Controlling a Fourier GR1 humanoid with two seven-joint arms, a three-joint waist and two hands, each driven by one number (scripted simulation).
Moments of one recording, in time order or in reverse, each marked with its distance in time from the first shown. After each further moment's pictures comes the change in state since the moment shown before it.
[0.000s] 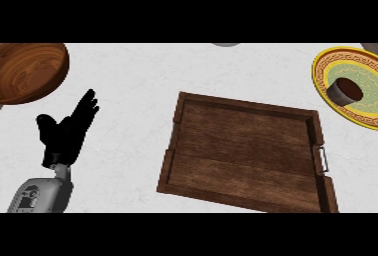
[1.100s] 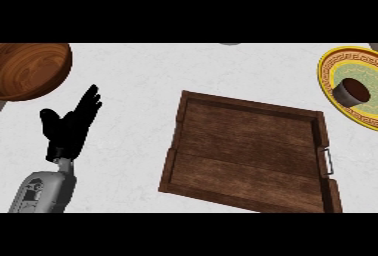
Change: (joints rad) left arm -0.043 -0.013 0.013 0.036 -0.005 -0.015 -0.011; right arm 0.168 -0.128 -0.051 0.002 -0.070 0.148 -0.025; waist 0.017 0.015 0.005
